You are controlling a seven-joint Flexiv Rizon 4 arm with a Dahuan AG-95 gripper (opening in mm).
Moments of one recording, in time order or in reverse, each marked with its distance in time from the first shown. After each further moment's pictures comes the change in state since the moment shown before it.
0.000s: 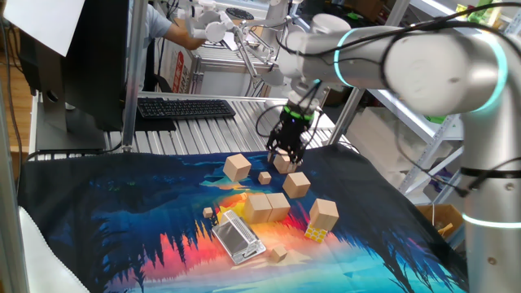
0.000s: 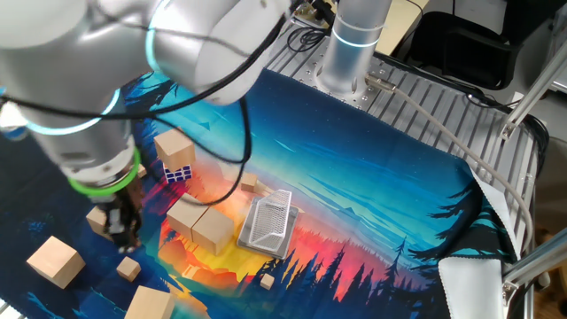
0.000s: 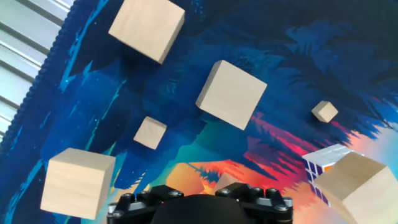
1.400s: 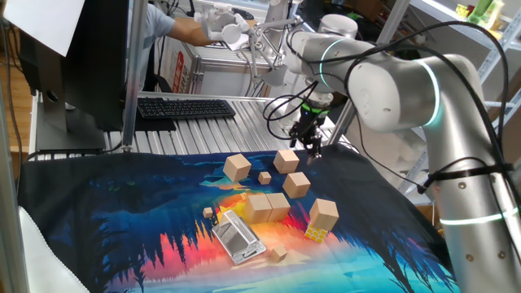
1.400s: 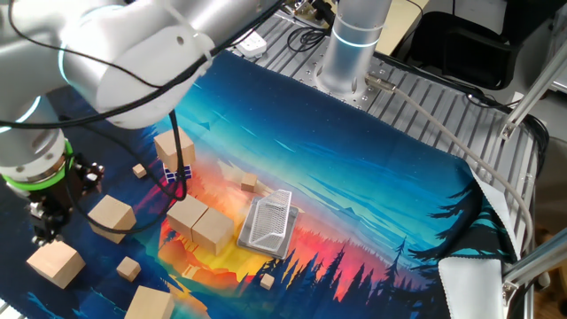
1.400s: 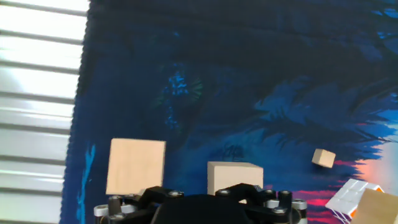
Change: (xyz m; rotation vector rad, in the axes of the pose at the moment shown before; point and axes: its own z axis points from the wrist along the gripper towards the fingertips) arm -0.091 -0.035 0.011 0.036 -0.043 0.496
